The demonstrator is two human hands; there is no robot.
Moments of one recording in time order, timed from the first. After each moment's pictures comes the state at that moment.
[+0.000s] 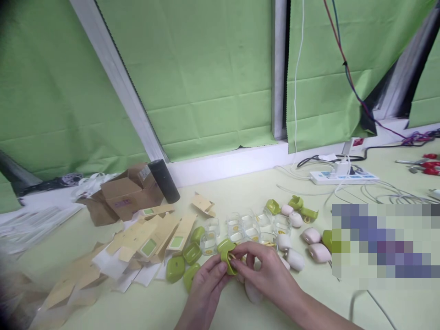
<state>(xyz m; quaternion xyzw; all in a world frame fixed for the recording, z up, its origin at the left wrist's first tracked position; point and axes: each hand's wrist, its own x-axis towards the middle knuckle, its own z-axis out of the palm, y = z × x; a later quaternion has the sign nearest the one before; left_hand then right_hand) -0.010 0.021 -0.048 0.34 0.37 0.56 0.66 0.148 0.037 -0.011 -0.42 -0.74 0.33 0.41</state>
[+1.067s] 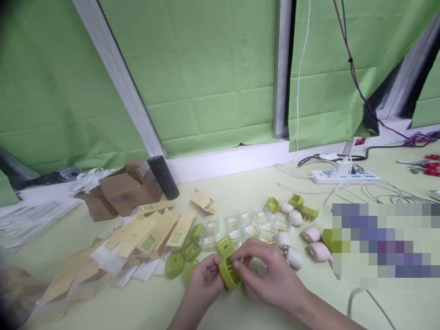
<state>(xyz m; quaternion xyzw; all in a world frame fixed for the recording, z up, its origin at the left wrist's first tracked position) -0.017 0.022 -0.051 0.45 0.45 0.50 0.59 0.156 0.028 -0.001 -0.38 -0.77 0.33 0.39</state>
